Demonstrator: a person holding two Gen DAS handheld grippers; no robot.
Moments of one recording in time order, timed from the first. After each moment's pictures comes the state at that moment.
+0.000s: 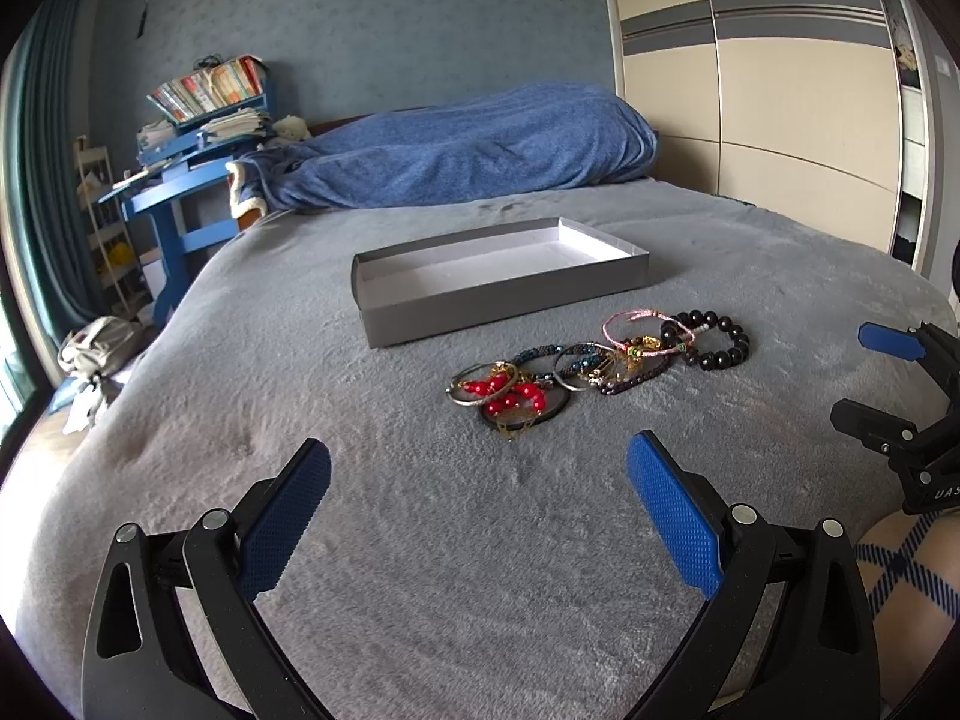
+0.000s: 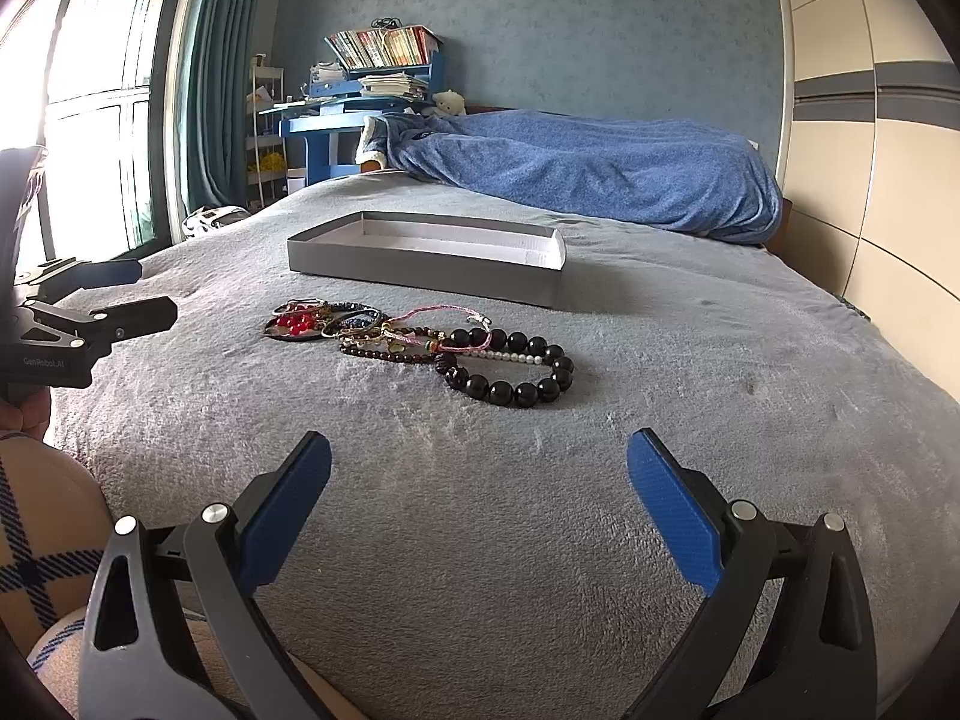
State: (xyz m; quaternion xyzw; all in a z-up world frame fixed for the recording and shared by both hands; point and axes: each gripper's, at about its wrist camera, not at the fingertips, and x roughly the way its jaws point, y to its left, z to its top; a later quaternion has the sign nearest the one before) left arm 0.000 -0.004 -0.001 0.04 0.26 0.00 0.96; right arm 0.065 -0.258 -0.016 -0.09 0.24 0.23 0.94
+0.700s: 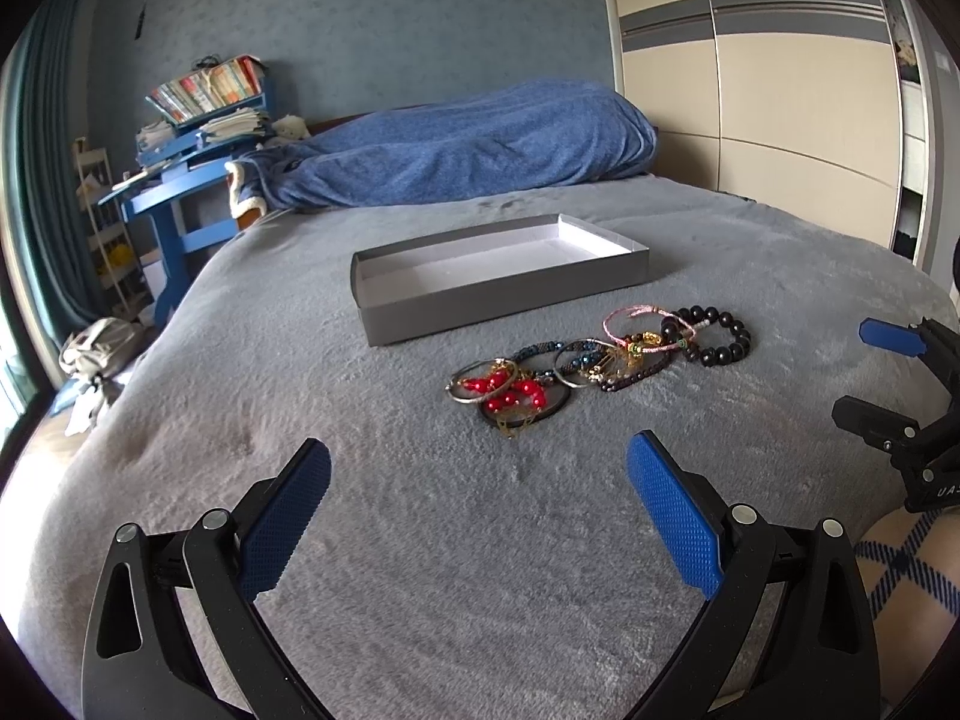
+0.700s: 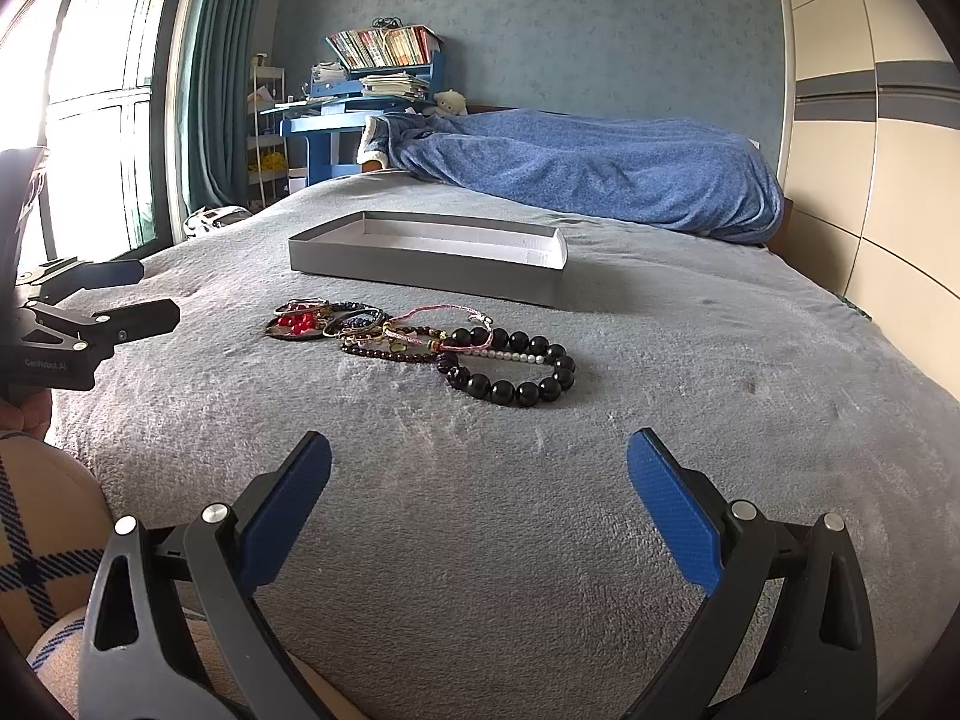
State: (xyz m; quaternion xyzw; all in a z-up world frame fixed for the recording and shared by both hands) left arm 0.000 -0.005 -0.001 0.04 0.26 0.00 0.96; right arm 0.065 -0.259 -0.016 -0.09 0.24 0.23 0.94
